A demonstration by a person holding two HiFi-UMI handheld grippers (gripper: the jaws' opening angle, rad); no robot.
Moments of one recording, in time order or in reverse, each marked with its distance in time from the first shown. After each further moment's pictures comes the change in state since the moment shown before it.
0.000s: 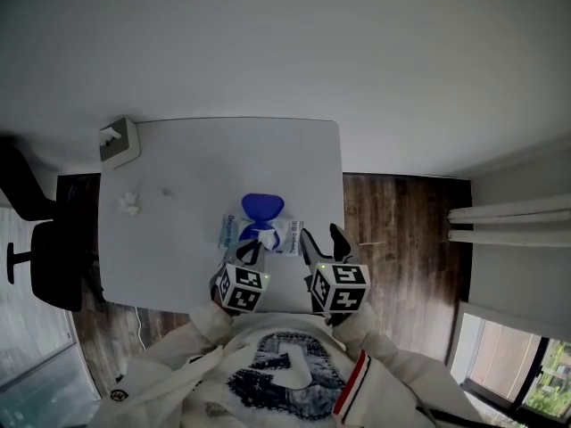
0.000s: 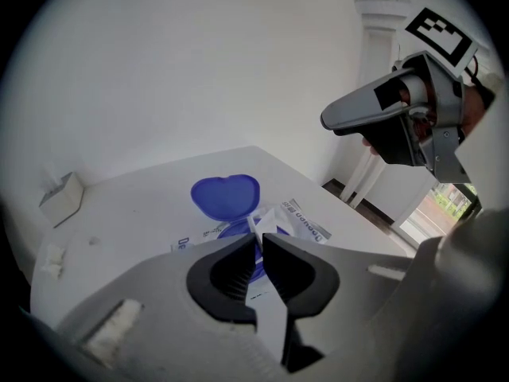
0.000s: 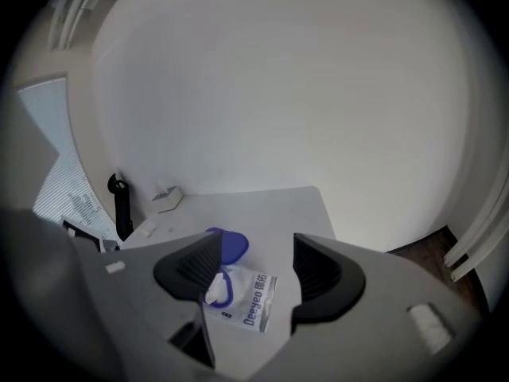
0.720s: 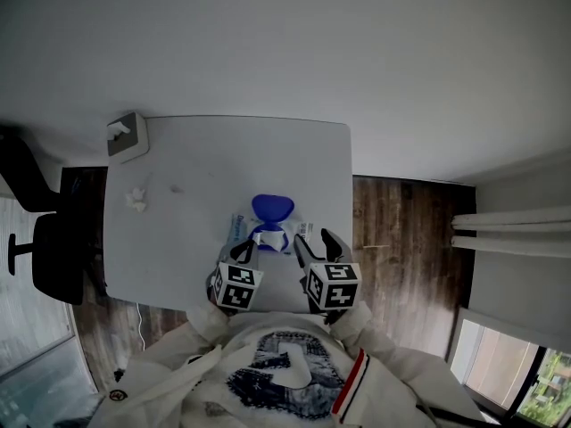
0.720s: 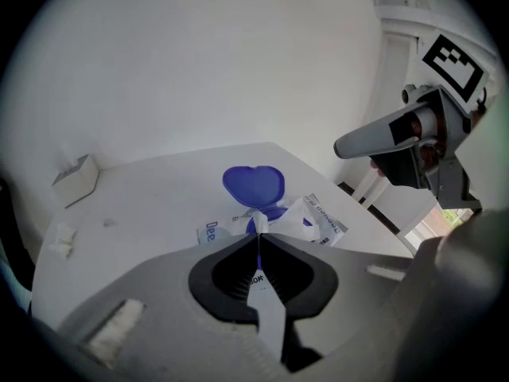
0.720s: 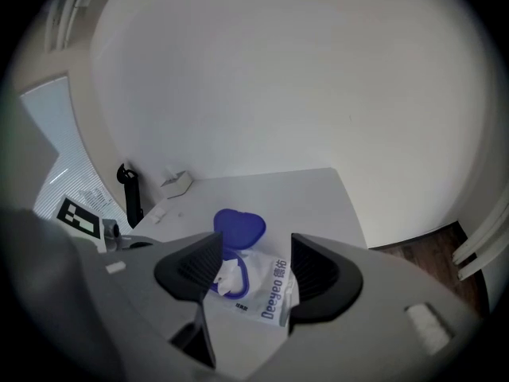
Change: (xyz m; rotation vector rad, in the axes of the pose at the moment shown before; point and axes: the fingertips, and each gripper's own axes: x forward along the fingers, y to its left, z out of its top) left arm -0.006 0.040 -0.020 -0.094 0.022 0.043; right arm 0.035 0.029 -0.031 -0.021 0.109 0.071
